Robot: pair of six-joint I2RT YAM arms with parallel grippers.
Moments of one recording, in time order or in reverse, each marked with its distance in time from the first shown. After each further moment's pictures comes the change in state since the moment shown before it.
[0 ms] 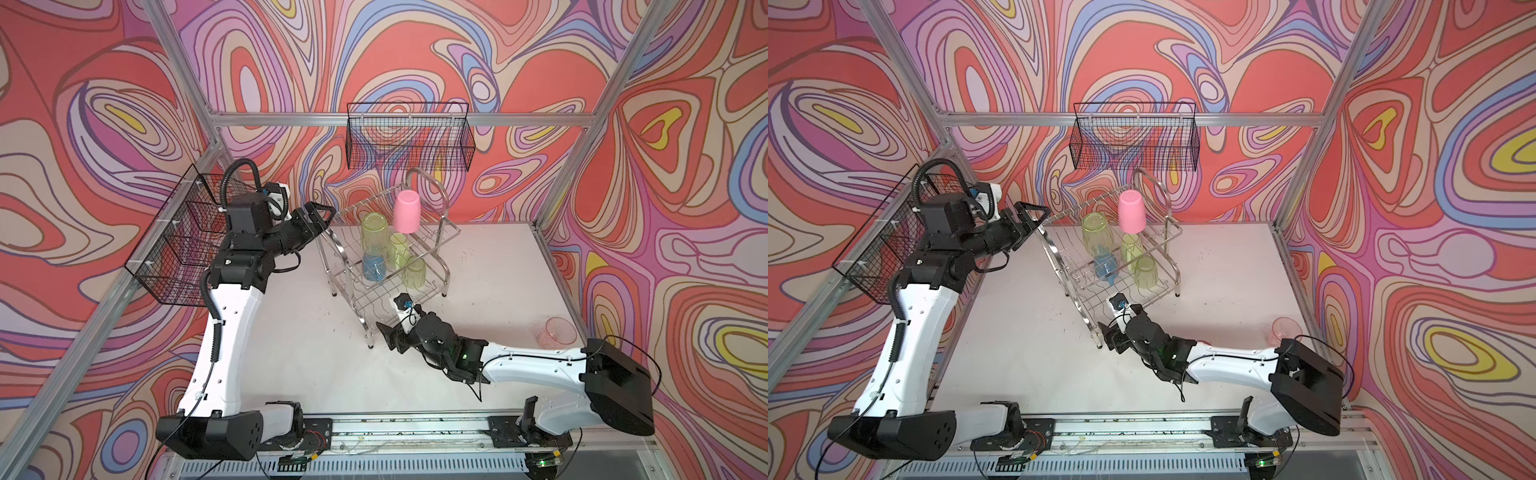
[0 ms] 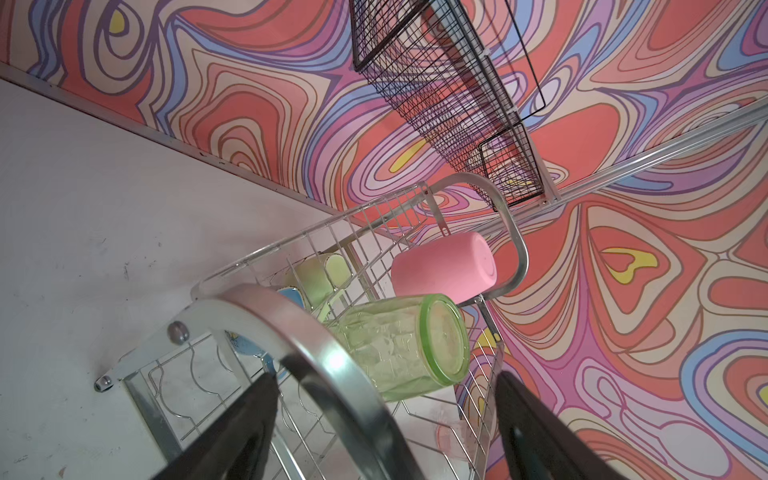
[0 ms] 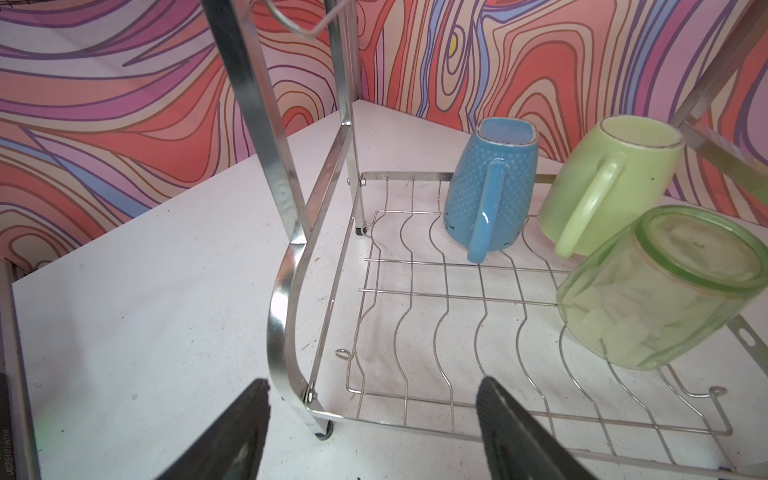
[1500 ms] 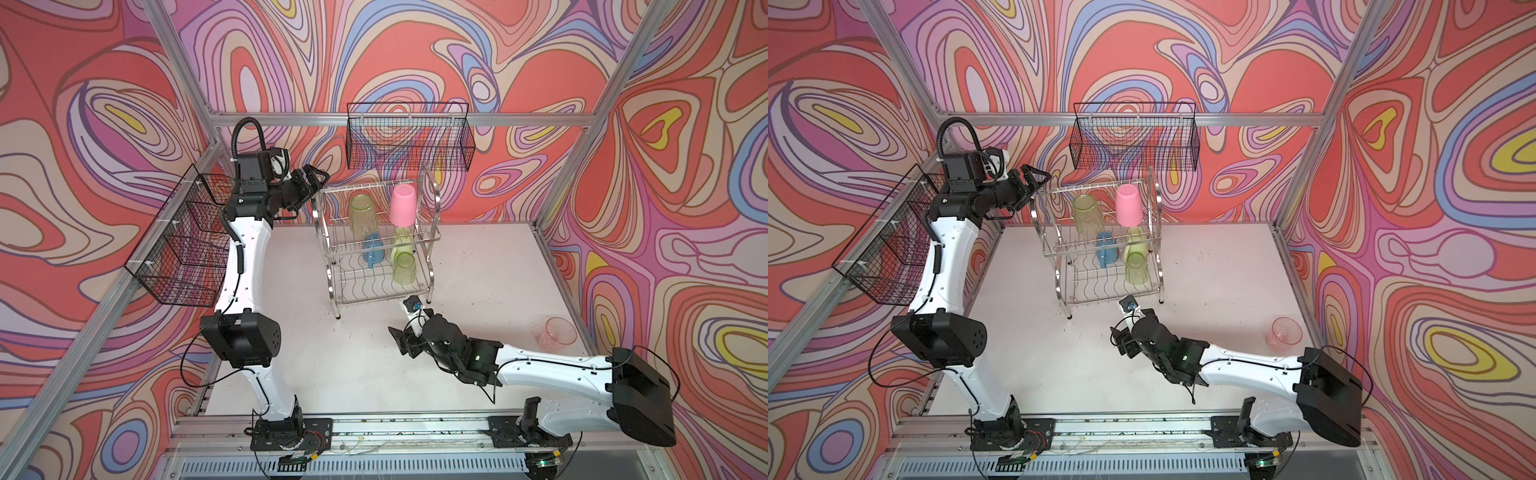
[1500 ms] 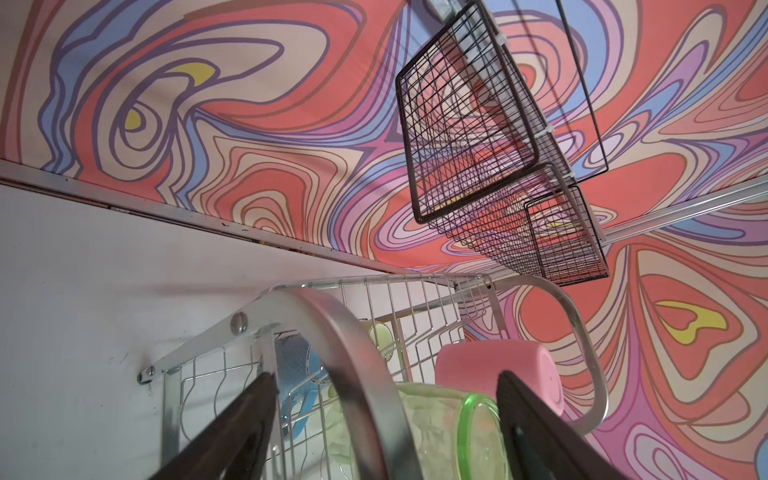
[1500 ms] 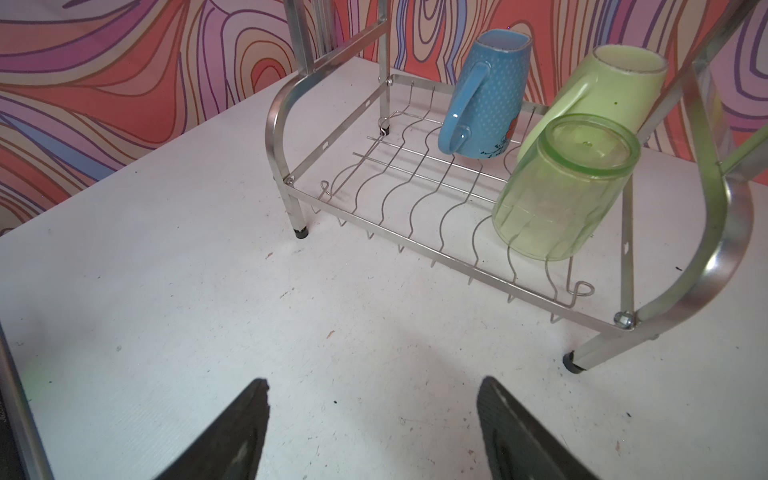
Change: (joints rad) left arm 0.090 0.510 0.531 -0.085 0.065 0.111; right arm 0.000 -0.120 -0.011 -0.246 0.034 0.057
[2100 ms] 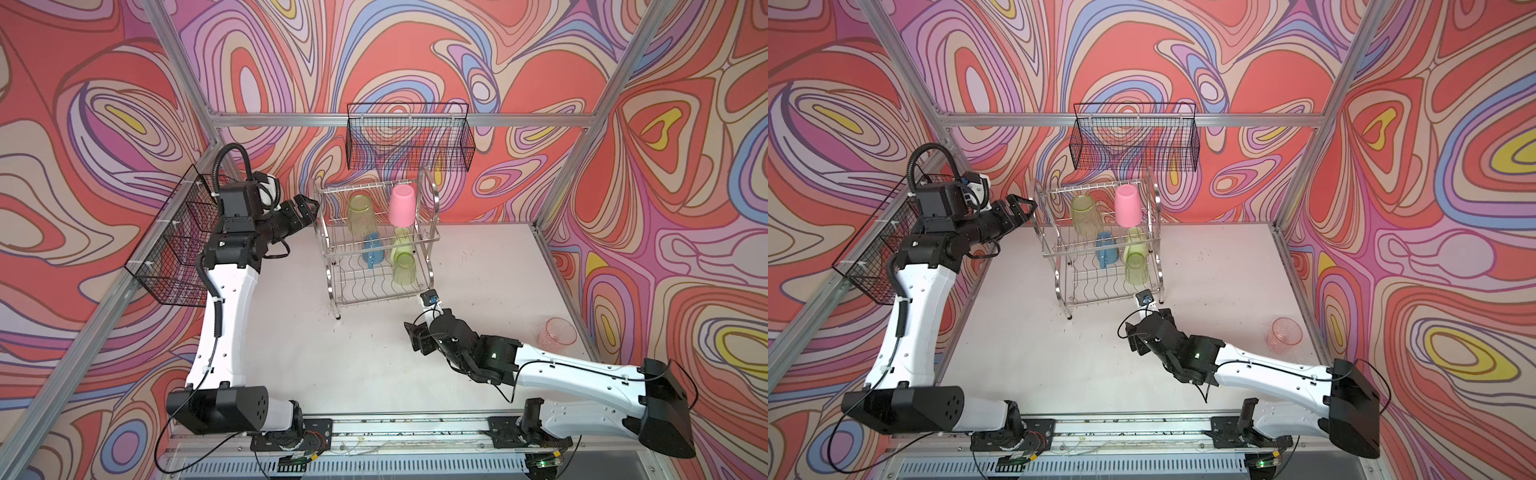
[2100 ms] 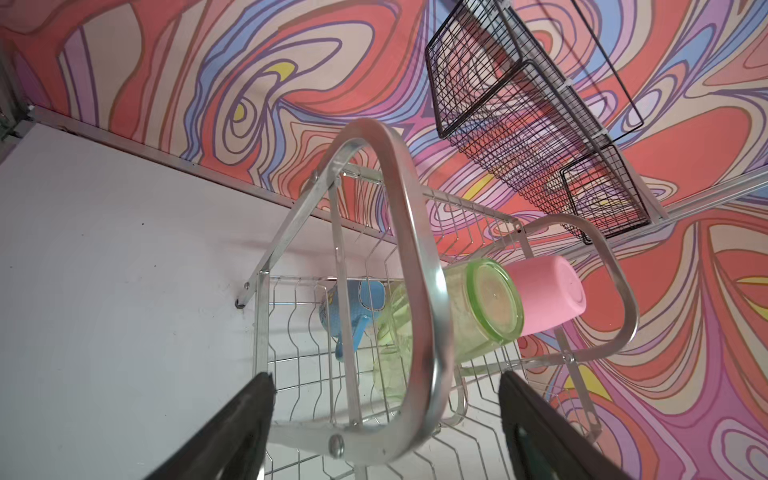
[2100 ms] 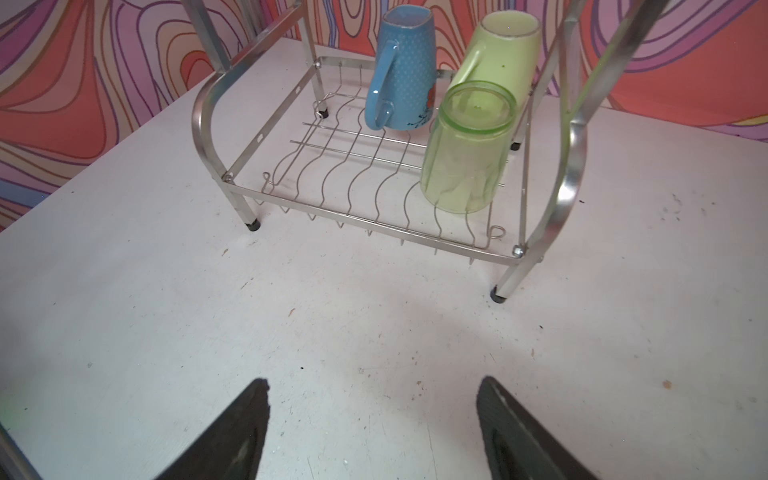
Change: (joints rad) left arm -0.004 -0.452 -0.438 -0.016 -0.196 0.098; right arm 0.000 -0.119 0.099 -0.361 0.142 0.185
